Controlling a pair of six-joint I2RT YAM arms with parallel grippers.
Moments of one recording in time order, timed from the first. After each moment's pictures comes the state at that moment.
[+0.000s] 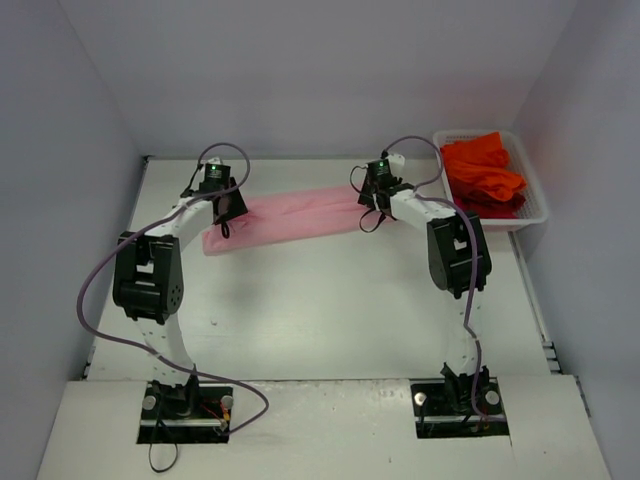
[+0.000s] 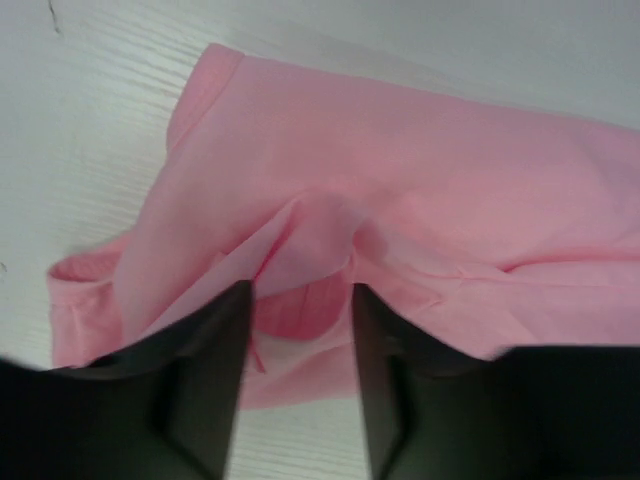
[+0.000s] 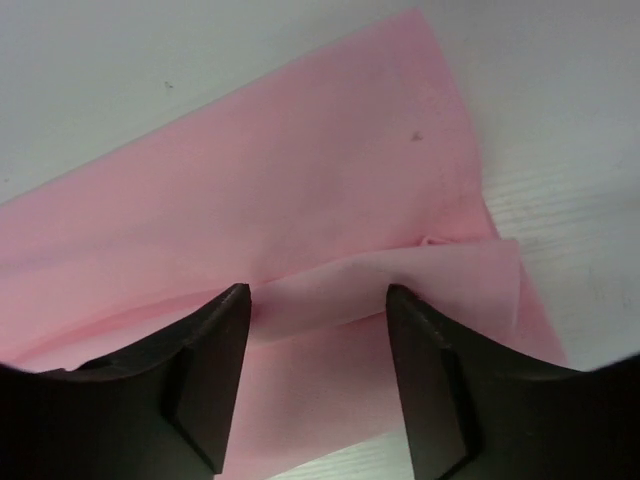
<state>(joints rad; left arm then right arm) -0.15 1.89 1.39 -0.33 -0.11 -0.51 0.33 2.19 1.59 -0.17 0.30 0.50</state>
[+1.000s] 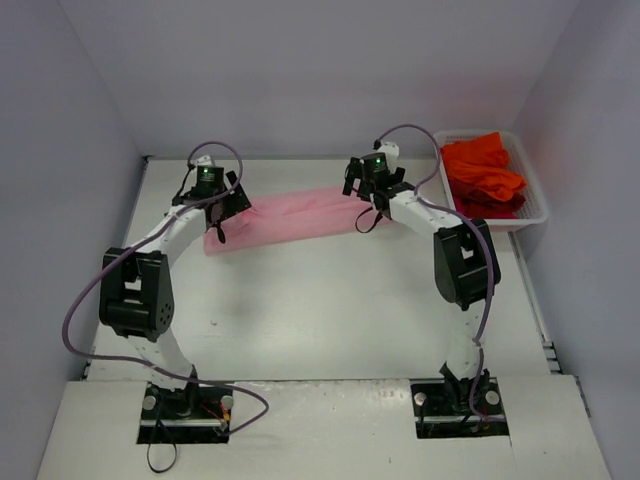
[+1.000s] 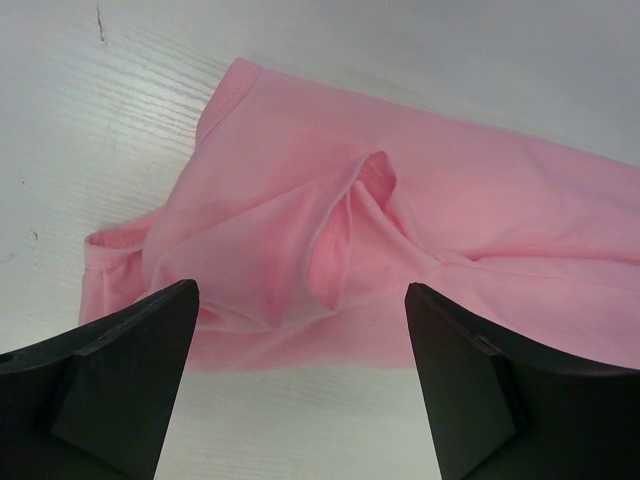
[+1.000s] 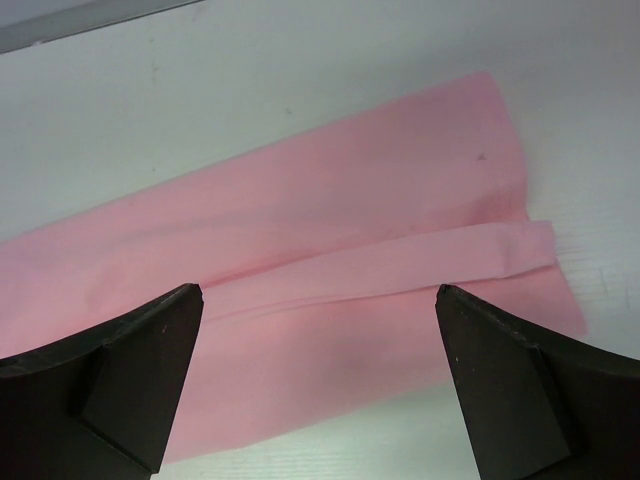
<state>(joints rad) -0.15 1.76 1.28 -0.28 -0.13 -0.55 0.38 2.06 1.54 -0.11 0.31 0.44</state>
